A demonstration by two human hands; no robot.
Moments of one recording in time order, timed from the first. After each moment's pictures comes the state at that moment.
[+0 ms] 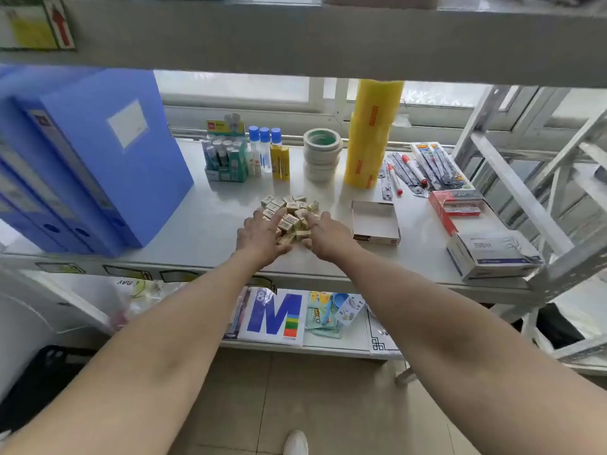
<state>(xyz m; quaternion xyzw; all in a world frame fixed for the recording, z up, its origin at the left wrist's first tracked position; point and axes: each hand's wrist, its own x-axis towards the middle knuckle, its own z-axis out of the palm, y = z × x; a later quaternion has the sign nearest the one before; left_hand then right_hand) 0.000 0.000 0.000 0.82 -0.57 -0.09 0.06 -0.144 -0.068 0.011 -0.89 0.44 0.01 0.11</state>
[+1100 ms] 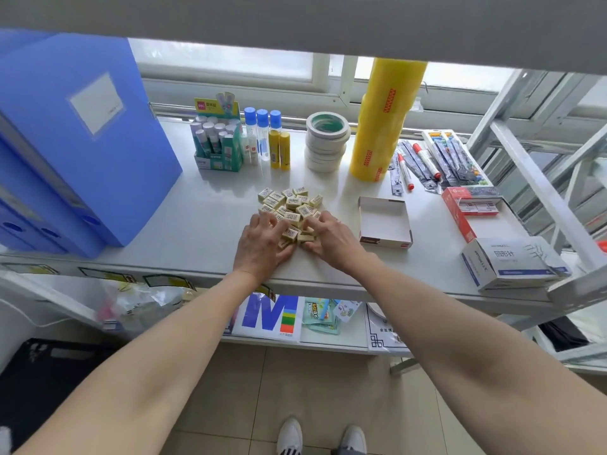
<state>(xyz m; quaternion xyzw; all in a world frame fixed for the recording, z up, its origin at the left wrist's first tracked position) 0.015 -0.013 -0.057 0.73 -0.65 0.07 0.20 -0.146 -0.091 -0.015 -0.91 0.38 -0.07 0.17</state>
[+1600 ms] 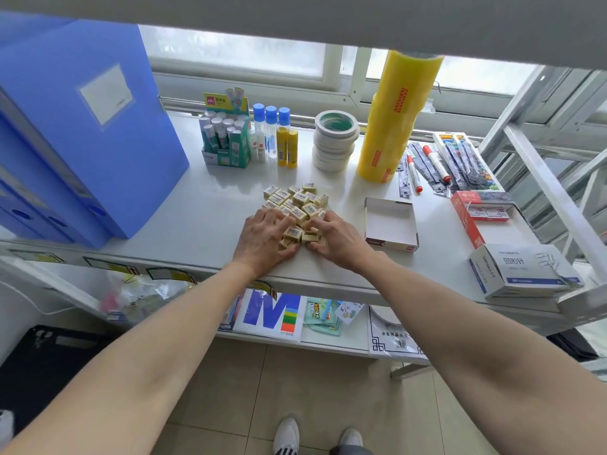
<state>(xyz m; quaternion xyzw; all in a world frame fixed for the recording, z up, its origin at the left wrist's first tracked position) 0.025 -0.015 -0.055 0.72 -0.68 0.06 0.15 -0.150 -0.099 -0.016 -0.92 0.36 -0.05 0.18</state>
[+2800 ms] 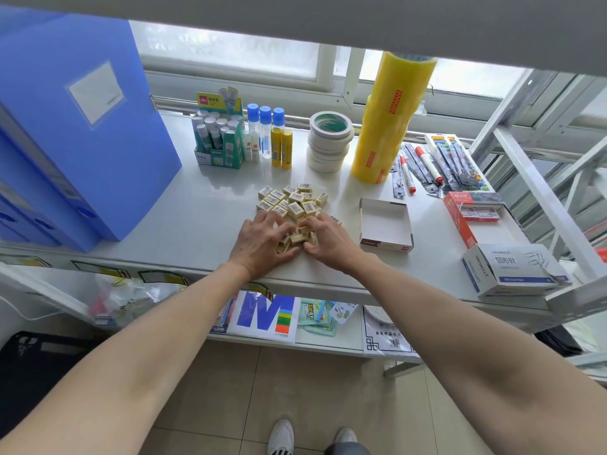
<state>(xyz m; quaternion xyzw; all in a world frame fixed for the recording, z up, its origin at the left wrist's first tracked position) 0.027 -0.017 -0.053 0.68 -0.72 0.08 0.14 -0.140 -0.093 -0.016 -0.89 0.39 -0.06 0.23</state>
